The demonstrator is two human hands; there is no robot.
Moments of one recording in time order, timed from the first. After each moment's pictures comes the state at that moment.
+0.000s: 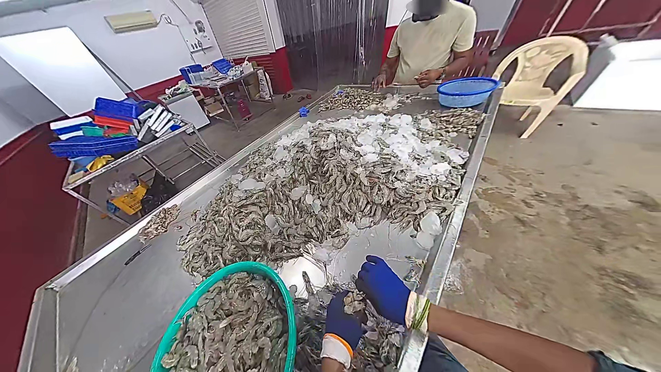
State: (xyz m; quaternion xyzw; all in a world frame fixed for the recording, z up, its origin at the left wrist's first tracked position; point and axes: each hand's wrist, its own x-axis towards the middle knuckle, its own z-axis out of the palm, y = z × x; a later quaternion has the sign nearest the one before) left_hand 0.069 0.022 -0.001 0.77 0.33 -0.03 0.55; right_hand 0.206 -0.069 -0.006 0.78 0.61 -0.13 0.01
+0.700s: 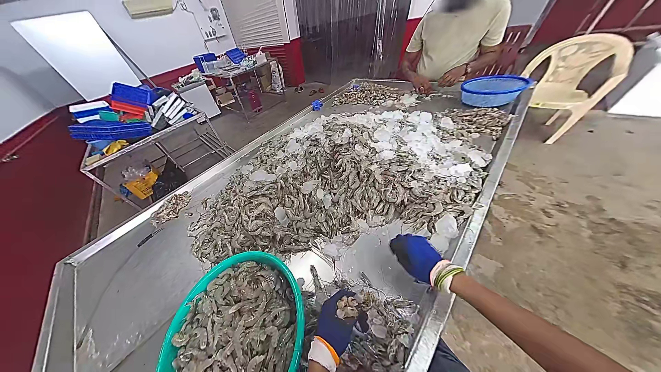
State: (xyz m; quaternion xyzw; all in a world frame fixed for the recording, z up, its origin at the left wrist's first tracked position) left_hand 0.032 0.045 -0.003 0.75 0.26 0.05 0.61; right_hand 0.292 -0.084 -0.018 0.90 0.41 -0.16 0.01
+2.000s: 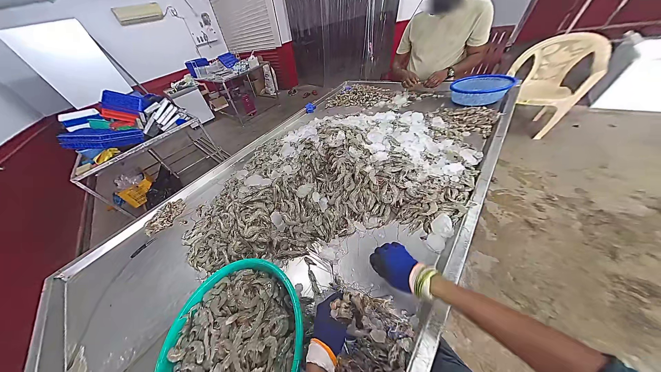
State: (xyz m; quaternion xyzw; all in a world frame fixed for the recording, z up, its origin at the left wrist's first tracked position) left_hand 0.038 0.053 -0.002 0.75 0.33 0.03 0.57; right_hand 0.261 -0.052 -0.005 0.85 0.47 -0.23 0.03
